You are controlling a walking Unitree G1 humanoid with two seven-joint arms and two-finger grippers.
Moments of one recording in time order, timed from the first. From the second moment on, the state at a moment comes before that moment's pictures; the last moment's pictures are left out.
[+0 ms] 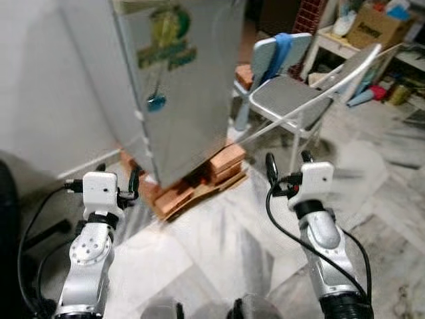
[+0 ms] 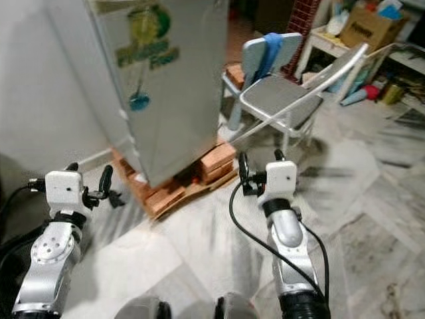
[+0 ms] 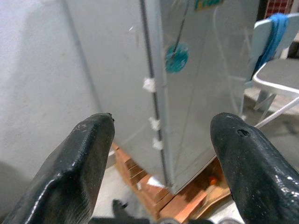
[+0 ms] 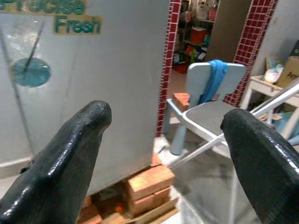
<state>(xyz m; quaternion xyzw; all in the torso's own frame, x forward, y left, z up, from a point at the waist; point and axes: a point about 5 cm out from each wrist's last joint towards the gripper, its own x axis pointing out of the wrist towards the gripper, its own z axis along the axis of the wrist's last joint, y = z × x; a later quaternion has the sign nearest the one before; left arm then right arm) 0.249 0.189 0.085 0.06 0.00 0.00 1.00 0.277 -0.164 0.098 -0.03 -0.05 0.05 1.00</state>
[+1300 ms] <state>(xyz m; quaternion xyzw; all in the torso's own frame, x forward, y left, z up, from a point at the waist) 0.241 0.212 0.067 0.06 0.04 0.01 1.00 0.280 -0.160 0.096 -0.03 -0.05 0.07 1.00</state>
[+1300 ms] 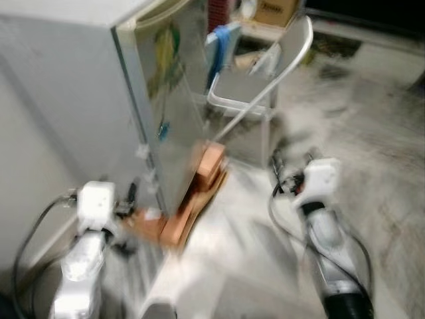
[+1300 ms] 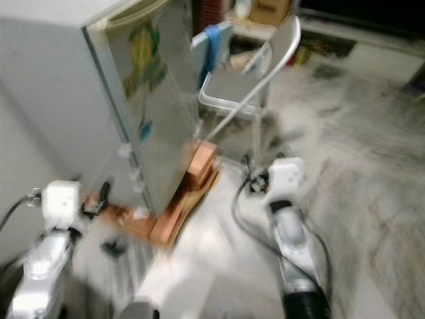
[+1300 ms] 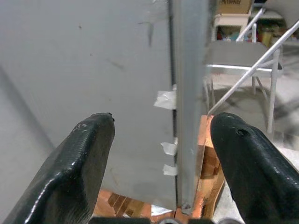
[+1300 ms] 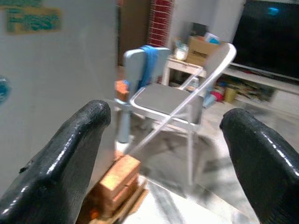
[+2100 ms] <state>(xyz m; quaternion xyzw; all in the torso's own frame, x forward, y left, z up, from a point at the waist) 0.251 0.189 0.077 0.04 0.01 -0.04 1.00 0.279 -0.177 0.095 -0.05 -0.04 0.04 1.00</state>
